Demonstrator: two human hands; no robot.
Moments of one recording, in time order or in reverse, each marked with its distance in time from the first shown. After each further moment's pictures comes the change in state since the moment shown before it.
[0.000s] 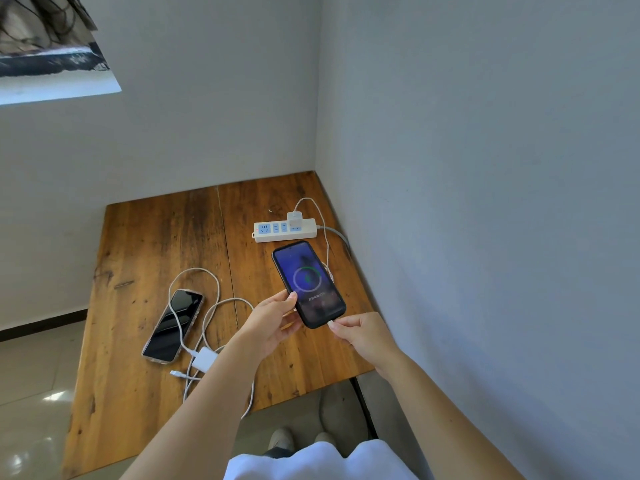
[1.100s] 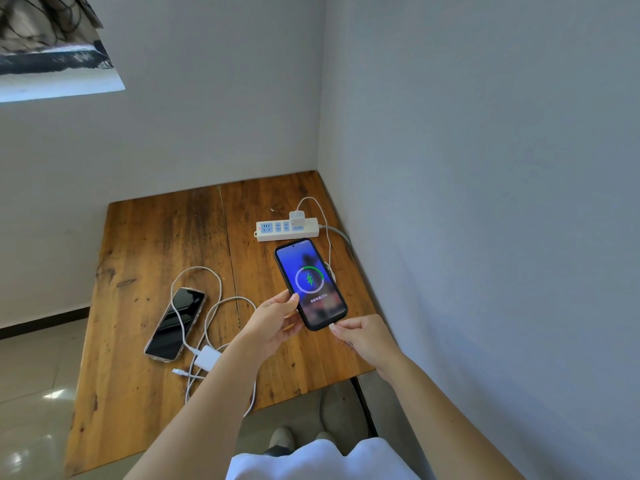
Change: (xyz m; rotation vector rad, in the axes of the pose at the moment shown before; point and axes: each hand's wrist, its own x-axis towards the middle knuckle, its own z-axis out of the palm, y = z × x) left_hand -0.004 -0.002 -0.002 -0.009 -0.009 -0.002; right_hand 0.005 0.010 0.004 0.024 -0.015 -0.018
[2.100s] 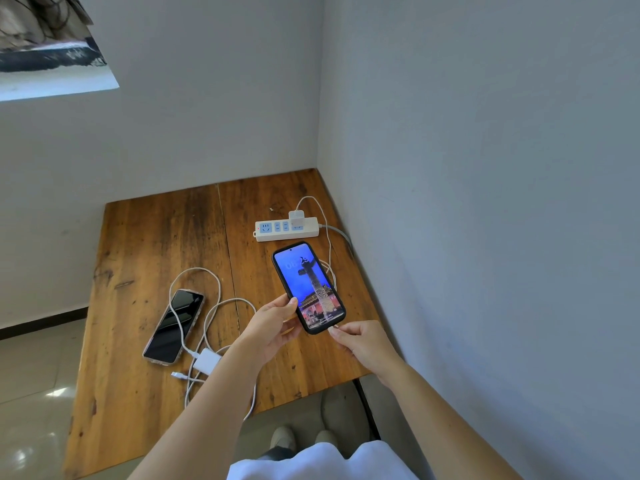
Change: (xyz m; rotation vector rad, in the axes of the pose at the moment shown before) left_hand 0.007 0.000 -0.003 0.026 0.025 -0.018; right_hand -0.005 -0.004 -0.001 -0.015 -0.040 -0.016
